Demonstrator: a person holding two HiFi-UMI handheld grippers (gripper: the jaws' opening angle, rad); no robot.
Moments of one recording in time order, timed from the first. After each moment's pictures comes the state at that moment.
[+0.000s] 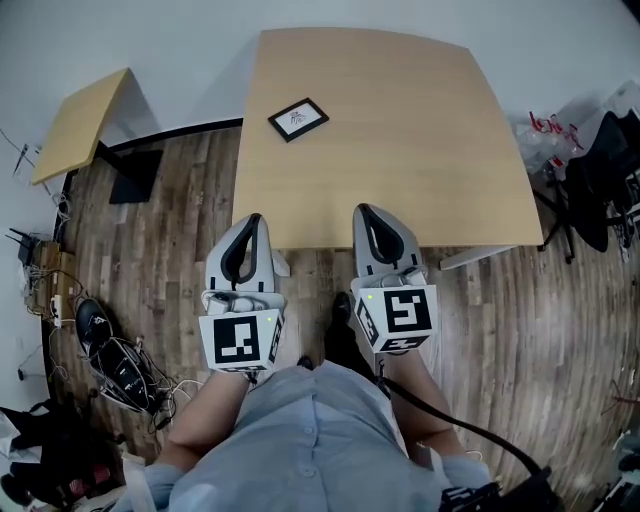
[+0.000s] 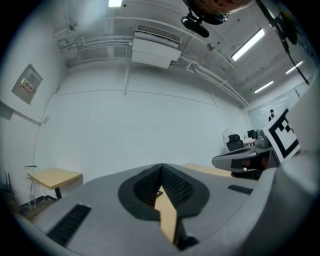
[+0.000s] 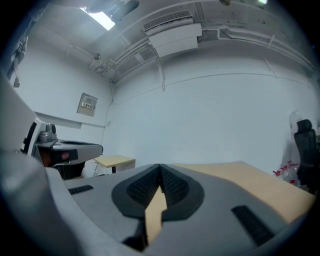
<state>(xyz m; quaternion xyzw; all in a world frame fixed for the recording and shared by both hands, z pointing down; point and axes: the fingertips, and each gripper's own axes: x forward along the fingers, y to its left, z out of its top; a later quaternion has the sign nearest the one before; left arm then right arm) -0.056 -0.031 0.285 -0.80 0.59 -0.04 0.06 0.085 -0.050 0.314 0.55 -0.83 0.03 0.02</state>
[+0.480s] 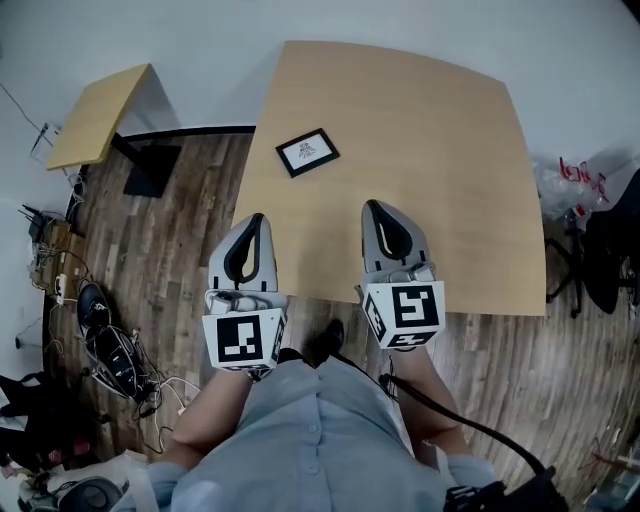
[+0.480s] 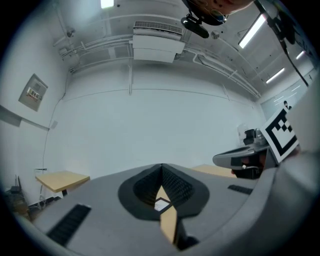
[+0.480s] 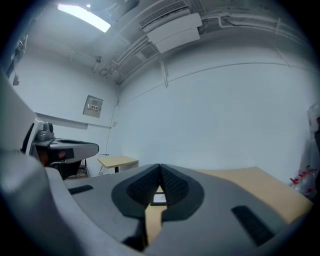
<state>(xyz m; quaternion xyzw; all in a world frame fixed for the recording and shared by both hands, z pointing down) -0.036 -0.120 0.278 -0.76 0.65 -0.04 0.07 0.109 -0.166 0.306 0.49 -0.87 0.02 0.02</state>
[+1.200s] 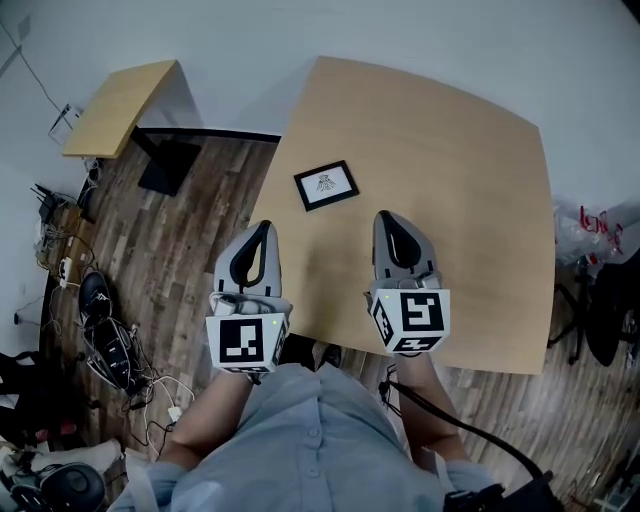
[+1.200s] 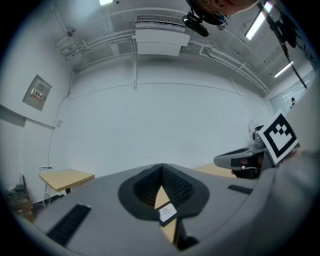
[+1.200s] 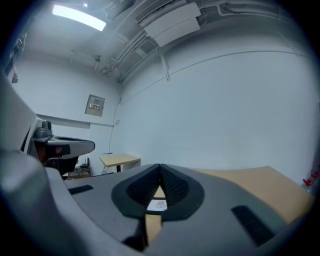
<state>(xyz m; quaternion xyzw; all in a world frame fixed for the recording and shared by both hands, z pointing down) -0.061 -0.186 0.285 -0.73 0.68 -0.06 0.05 0.091 -0.251 0.318 0.46 -0.89 0.03 0.04</state>
